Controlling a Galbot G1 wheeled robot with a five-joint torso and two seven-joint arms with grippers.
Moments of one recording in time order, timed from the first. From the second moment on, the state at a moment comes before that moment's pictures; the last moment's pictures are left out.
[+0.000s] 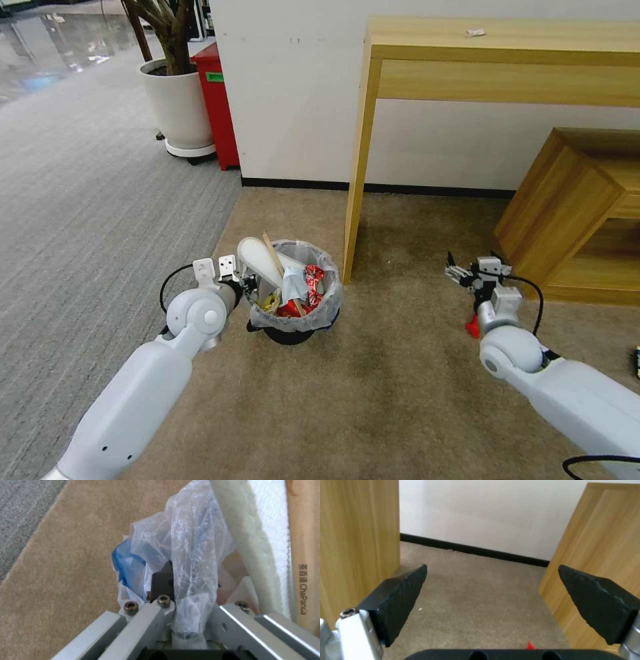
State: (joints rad) left arm 0.81 -1.03 -0.13 -1.75 -1.14 0.60 -0.58; right arm -0.85 0.67 -0.15 1.54 0.70 0.21 0.59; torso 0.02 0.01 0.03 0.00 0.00
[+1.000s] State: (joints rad) left arm 0.81 -1.02 -0.15 -1.74 -1.14 0.59 -0.58; right arm -1.04 0.77 0.03 1.45 0.61 0.36 0.50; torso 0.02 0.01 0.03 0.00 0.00
